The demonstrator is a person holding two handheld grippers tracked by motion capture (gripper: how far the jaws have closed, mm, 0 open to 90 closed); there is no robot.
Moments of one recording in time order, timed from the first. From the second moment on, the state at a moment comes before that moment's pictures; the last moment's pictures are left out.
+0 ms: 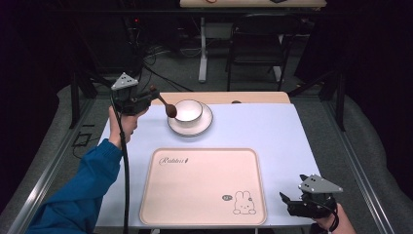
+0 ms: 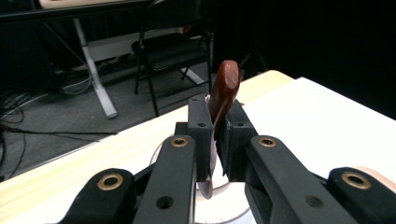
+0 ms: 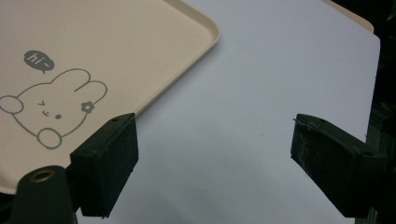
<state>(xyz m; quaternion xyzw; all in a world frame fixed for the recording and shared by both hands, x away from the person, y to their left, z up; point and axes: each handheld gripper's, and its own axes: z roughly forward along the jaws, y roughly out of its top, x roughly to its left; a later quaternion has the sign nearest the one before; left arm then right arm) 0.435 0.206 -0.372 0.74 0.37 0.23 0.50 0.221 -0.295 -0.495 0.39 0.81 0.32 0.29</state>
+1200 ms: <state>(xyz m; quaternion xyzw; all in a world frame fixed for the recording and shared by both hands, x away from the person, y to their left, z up) 0.381 0.224 -0.383 0.82 0.33 0.15 0.44 0.221 -0.294 -0.495 0.40 0.81 0.32 0.29</state>
